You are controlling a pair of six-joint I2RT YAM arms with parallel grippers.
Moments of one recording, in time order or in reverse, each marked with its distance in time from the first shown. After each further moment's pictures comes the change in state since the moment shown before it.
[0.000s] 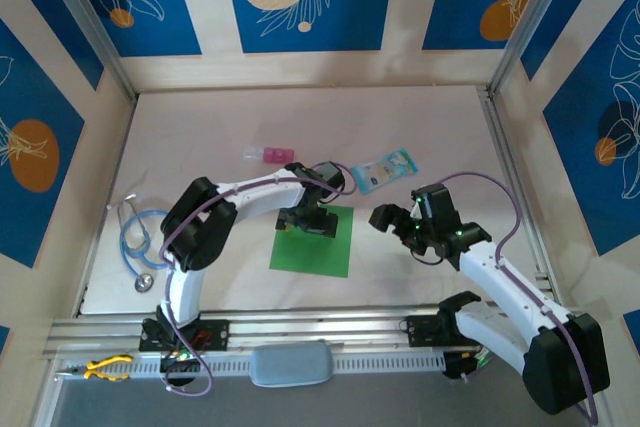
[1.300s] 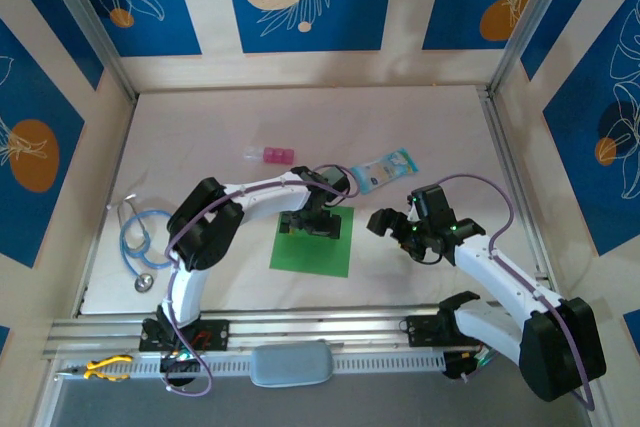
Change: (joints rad) left arm -0.026 0.035 0.008 0.019 -0.019 -0.076; right arm -0.002 0.074 0.000 -0.023 -0.033 -0.010
